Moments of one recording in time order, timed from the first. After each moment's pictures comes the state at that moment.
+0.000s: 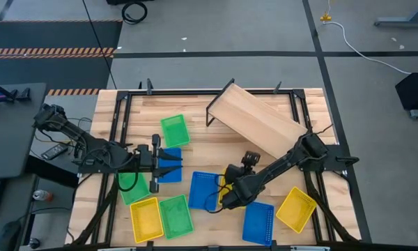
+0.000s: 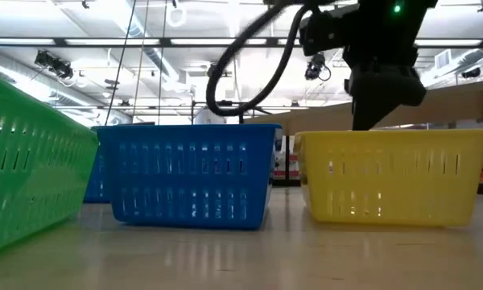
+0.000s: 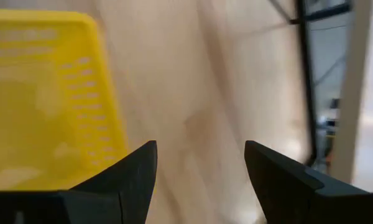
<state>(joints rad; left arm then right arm) -0.53 1.01 0.75 0.29 -0.58 0.06 0.49 2.07 1.61 -1.48 0.62 0.94</state>
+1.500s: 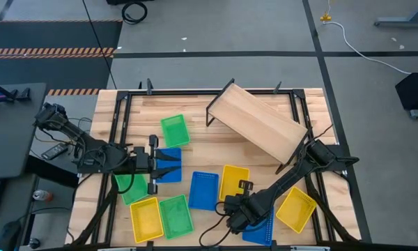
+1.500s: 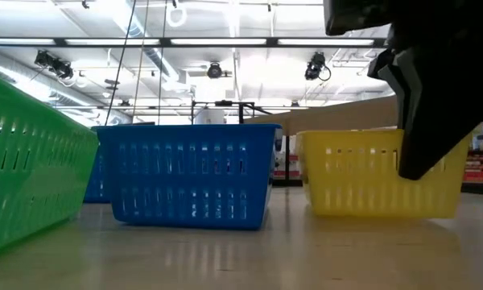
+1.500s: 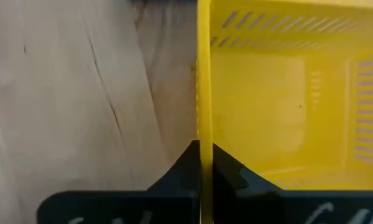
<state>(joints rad) -0.57 1.01 0.75 0.35 -0.63 0.13 0.63 2.08 1.53 -0.94 0.33 0.84</state>
